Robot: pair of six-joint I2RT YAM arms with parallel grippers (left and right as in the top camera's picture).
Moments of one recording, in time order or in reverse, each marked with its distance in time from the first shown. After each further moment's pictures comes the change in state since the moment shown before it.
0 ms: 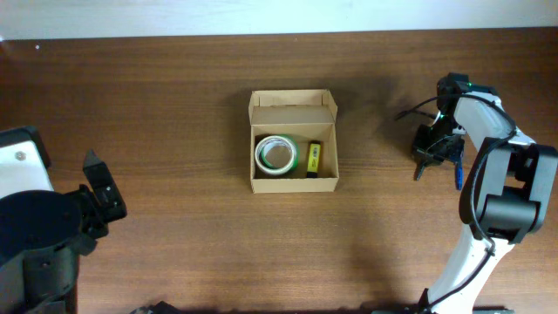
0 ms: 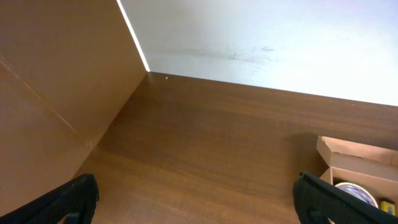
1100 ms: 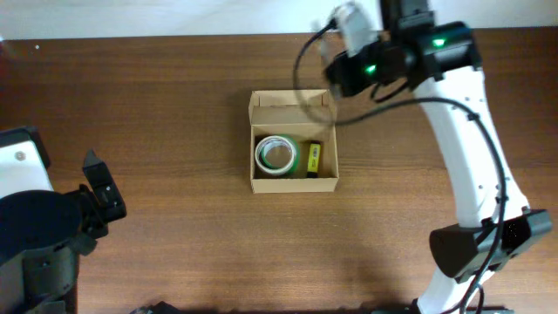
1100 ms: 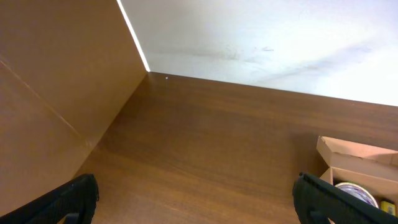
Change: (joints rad) left arm 0.000 0.000 0.000 0.000 0.000 0.000; right arm 0.475 -0.233 0.625 -0.180 -0.449 -0.555
